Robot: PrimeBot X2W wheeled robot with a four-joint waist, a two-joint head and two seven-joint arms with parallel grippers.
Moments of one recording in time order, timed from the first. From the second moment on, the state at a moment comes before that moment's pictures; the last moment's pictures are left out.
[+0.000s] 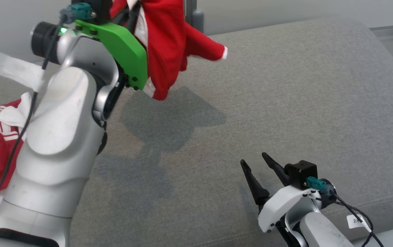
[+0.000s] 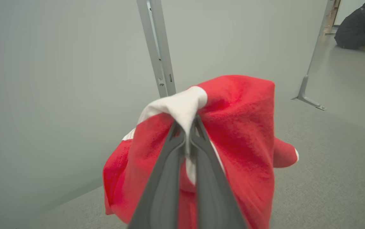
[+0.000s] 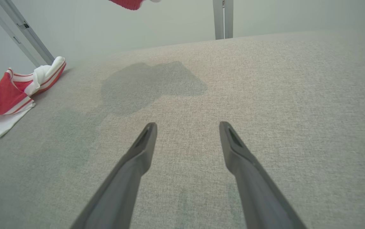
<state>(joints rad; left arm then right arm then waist) -0.95 0.19 -0.46 0.45 -0.43 -0.04 0.27 -0.23 -0.05 0.33 0.41 0.27 0.13 -0.14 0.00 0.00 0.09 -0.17</state>
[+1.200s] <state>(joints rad) -0.69 0.18 -0.46 0.78 -0.50 -0.01 0.05 -0.22 -0.05 0.32 0.46 0.29 0.13 -0.17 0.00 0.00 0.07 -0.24</state>
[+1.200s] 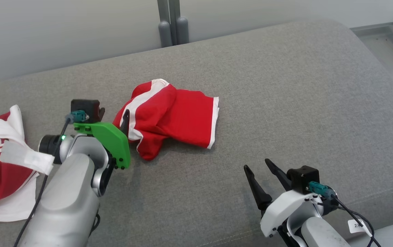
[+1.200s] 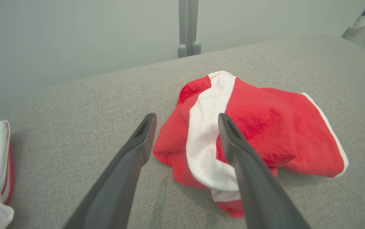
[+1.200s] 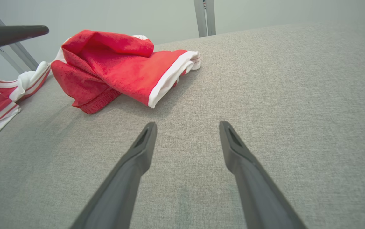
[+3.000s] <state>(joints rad) -0.66 0.30 -0.56 0.68 -0.34 0.19 -0.13 -0.22 -0.05 0.29 0.43 0.30 0.13 -0.17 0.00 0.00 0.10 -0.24</state>
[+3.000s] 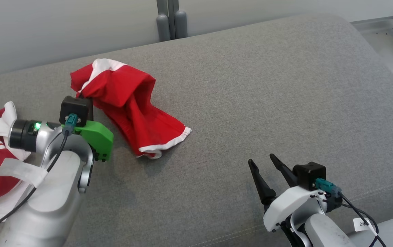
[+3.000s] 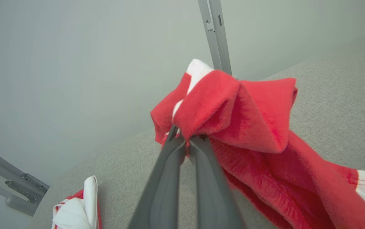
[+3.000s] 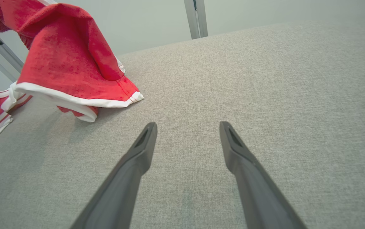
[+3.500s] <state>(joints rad) -0.83 0.25 -0.68 0.53 -0.25 0.13 -0.10 -0.21 -0.05 0.30 0.46 0.31 0.13 -0.17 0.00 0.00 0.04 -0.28</state>
